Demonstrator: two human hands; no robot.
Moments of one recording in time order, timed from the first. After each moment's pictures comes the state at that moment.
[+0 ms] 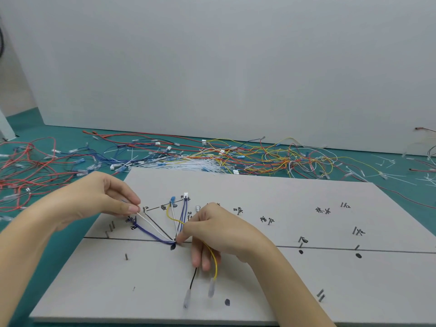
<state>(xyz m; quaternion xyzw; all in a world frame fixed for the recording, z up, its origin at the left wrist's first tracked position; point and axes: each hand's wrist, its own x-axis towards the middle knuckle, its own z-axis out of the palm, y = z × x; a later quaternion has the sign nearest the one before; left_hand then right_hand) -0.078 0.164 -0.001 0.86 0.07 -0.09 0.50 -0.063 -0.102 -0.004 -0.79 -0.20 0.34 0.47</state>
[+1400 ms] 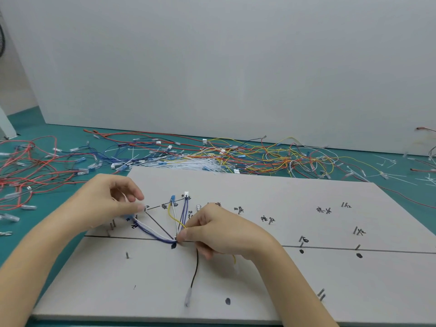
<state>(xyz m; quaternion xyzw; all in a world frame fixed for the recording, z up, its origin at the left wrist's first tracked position) -0.081 0.144 -0.015 0.91 0.04 0.10 0.40 -0.060 -0.108 -0.001 -0.83 -0.27 0.30 0.38</state>
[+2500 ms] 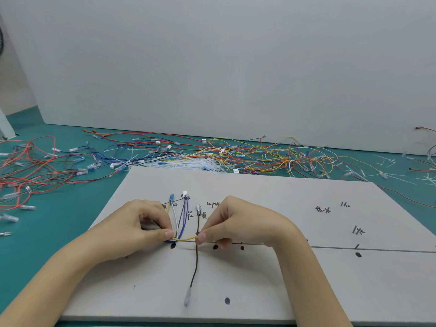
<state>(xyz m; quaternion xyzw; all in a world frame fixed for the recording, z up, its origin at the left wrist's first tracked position) -0.099 0.095 -0.027 0.90 -0.12 -0.01 0.42 -0.042 -0.139 0.010 -0.84 -0.30 0.29 0.34</state>
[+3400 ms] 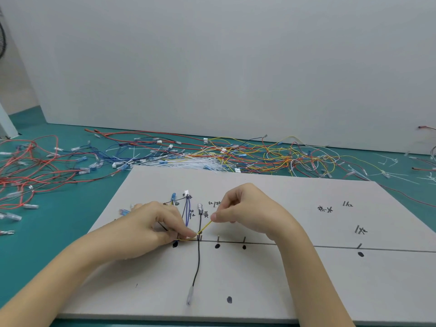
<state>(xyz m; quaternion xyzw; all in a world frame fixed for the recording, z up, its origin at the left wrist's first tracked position) -0.097 0.080 -0.022 0.91 -0.14 -0.07 0.39 -0.030 -0.141 0.001 -0.87 -0.17 0.17 0.43</state>
